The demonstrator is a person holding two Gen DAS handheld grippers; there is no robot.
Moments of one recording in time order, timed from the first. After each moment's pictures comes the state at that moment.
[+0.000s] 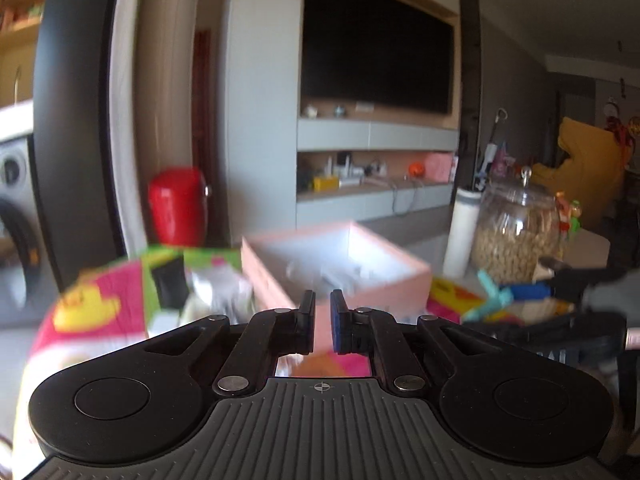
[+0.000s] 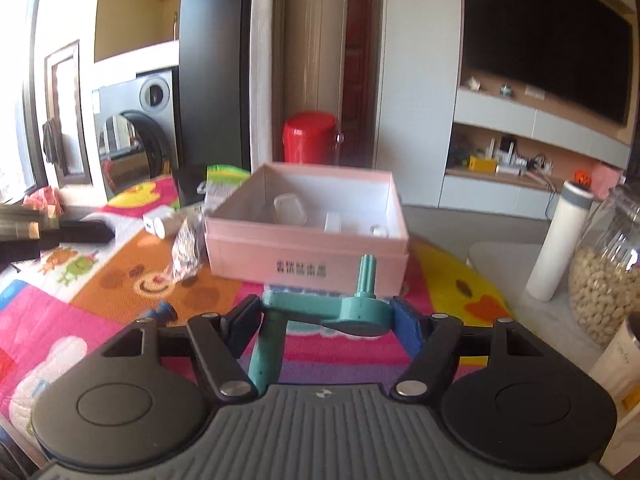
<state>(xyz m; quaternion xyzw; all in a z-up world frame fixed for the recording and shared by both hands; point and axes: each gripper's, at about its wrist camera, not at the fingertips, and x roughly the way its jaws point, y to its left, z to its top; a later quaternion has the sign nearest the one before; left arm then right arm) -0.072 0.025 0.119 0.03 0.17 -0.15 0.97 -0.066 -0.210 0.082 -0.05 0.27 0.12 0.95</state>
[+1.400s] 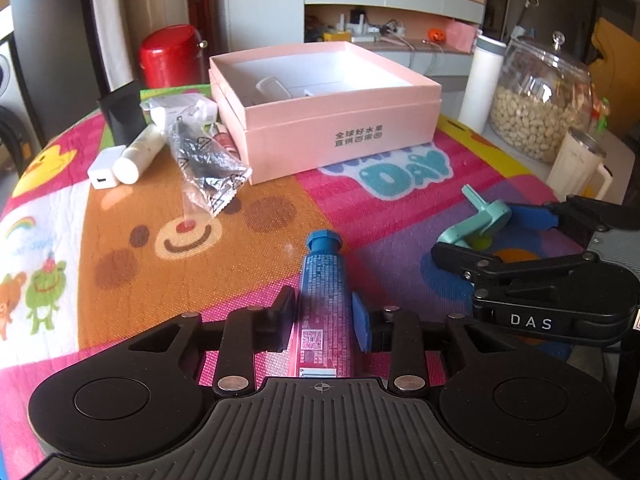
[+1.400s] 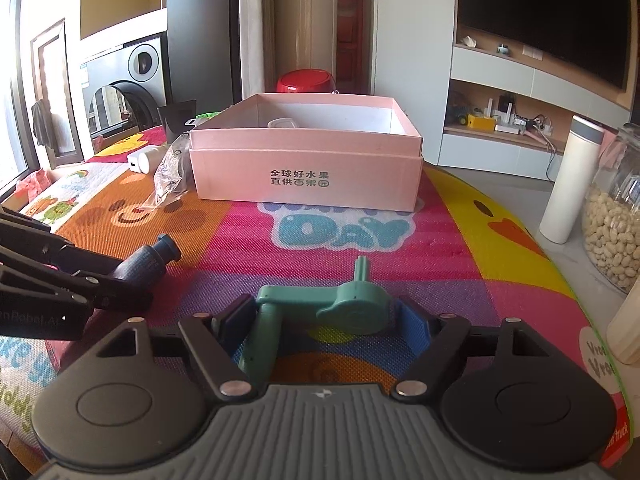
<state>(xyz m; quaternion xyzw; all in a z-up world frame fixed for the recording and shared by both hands) -0.042 -0.019 0.017 0.04 0.39 -0.12 0.91 -0.059 -0.204 0.008 -0.04 0.33 0.11 0.94</state>
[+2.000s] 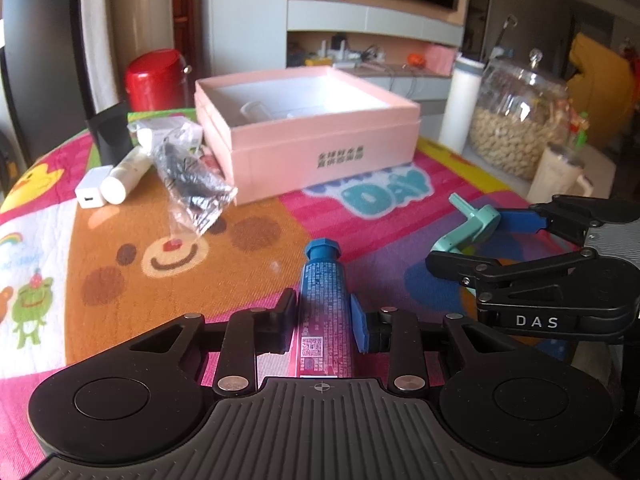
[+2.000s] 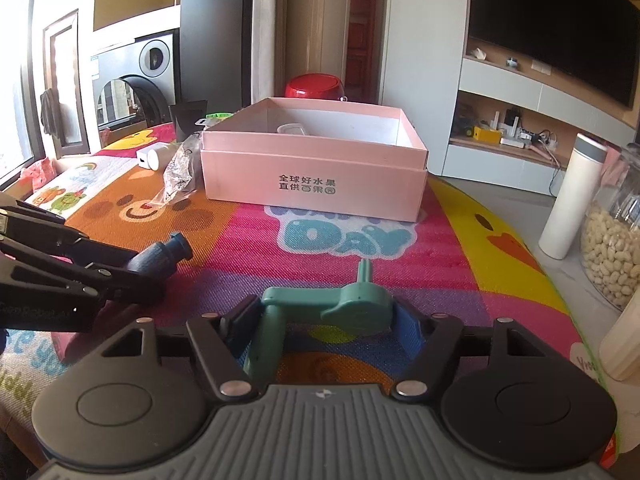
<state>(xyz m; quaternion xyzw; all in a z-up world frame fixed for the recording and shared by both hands) -0.049 -0.015 0.019 0.03 0.35 -0.15 0.92 -0.065 -0.204 0.016 -0.06 0.32 0.12 0.94</state>
